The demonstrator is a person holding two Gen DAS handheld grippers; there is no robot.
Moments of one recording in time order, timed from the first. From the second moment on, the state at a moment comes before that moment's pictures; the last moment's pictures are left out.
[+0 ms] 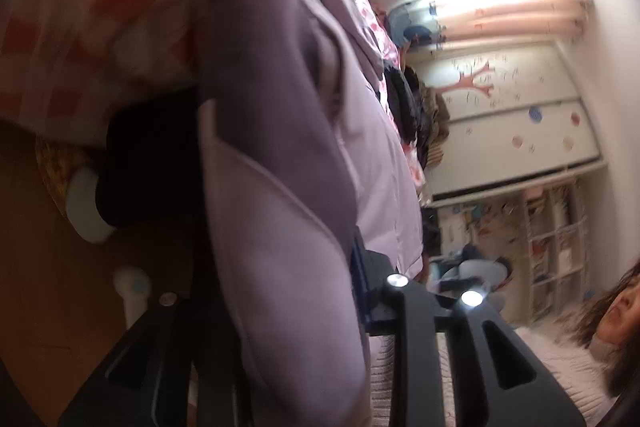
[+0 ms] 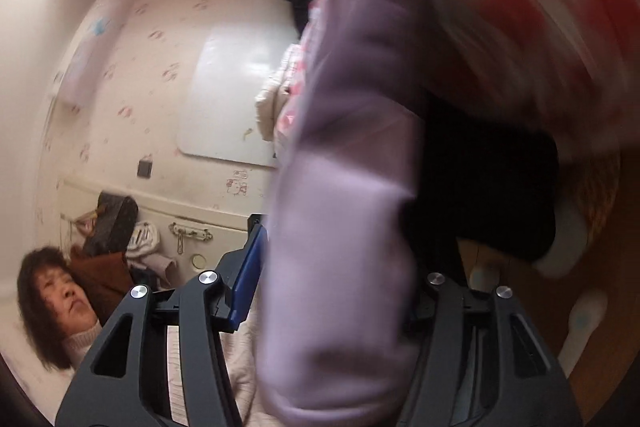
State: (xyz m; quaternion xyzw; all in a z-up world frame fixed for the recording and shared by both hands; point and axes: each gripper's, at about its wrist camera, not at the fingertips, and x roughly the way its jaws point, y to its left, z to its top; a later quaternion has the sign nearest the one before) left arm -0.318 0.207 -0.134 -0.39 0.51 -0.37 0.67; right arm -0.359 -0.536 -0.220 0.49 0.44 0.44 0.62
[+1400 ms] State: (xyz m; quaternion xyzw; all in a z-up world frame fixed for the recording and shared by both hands) left arm -0.006 0.193 0.018 -0.51 0.31 -0.25 0.76; right arm -0.012 -0.506 -0.027 0.55 0.24 0.36 0.72
